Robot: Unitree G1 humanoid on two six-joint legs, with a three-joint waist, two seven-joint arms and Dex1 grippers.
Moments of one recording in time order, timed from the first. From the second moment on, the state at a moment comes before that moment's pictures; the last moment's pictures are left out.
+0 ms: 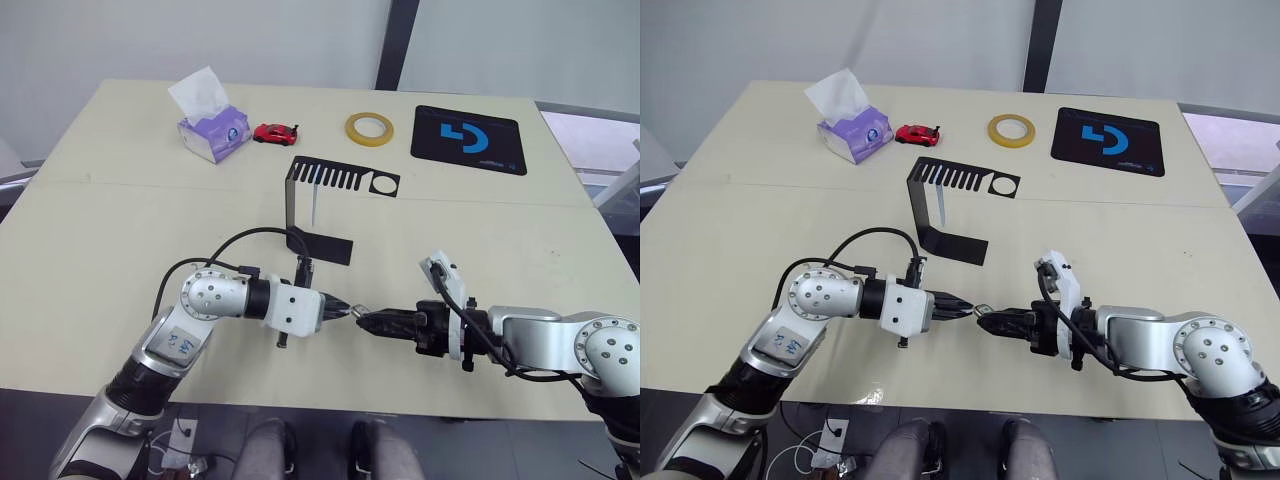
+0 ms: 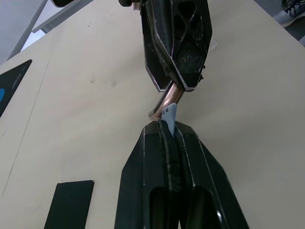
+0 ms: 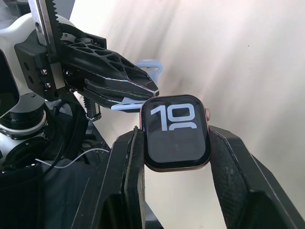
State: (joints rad) left arm -0.47 0.56 -0.32 -0.23 -0.01 -0.04 -1.02; right arm -0.32 -0.85 0.07 -0.39 1.85 1.07 -0.11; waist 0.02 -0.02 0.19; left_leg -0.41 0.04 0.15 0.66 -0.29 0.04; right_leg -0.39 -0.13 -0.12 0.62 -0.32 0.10
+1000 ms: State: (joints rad) left arm -0.47 0.53 -0.32 -0.27 0.04 0.08 -1.00; right arm -0.33 -0.85 0.08 -0.39 1.86 1.07 -0.14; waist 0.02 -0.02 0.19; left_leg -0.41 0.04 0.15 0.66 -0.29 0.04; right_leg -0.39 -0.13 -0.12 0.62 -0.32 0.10
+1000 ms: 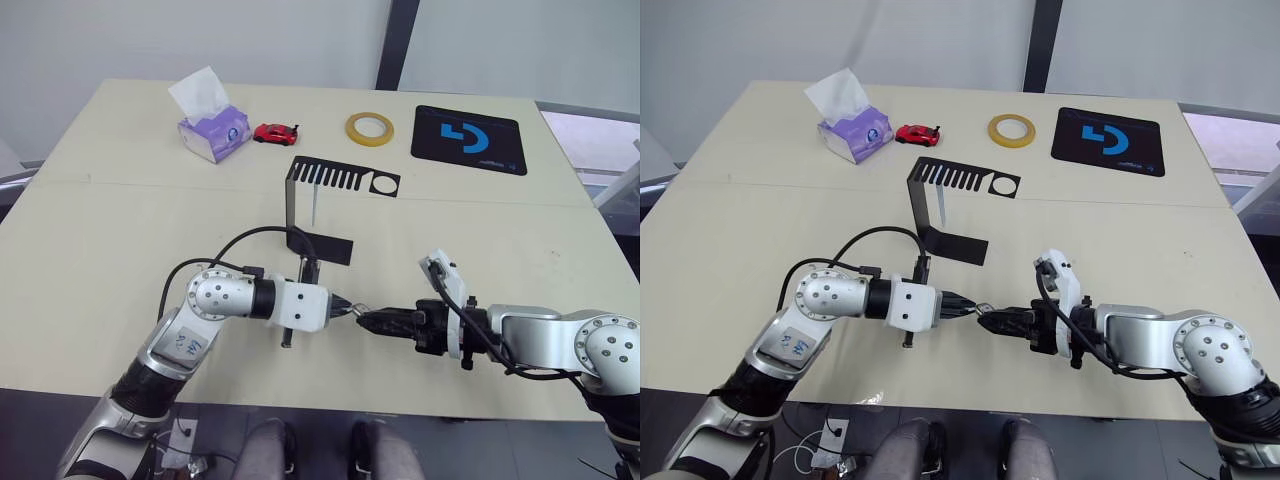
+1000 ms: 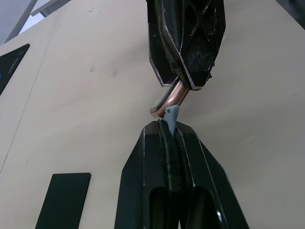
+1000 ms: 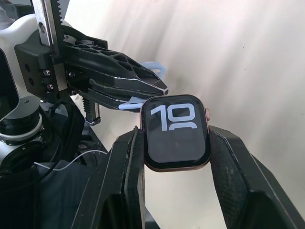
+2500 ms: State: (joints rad) left arm -0.49 0.53 -0.34 -0.30 0.06 0.20 -1.01; right arm -0.34 -0.86 0.11 -0.40 1.89 1.05 -0.16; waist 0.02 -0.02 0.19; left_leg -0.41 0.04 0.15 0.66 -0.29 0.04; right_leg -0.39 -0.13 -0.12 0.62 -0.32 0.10
